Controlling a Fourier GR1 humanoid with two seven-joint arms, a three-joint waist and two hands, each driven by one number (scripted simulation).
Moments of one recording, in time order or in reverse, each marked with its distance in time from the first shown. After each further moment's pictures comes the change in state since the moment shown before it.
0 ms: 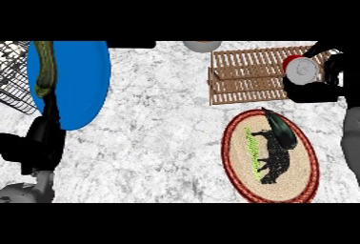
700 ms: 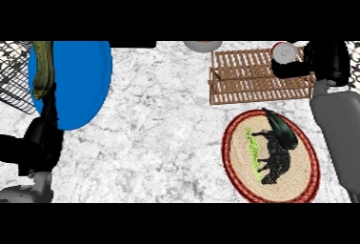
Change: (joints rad) left arm 0.020 -0.047 0.061 -0.009 -0.051 -0.072 0.020; right arm -0.189 0.097 -0.106 0.546 0.052 -0.175 -0.372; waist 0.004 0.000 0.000
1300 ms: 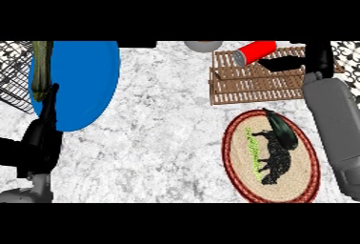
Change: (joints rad) left arm 0.020 -0.034 0.036 -0.010 -0.033 -0.041 -0.001; right arm -0.135 0.047 -0.127 0.321 -0.117 -0.033 -0.191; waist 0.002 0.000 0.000
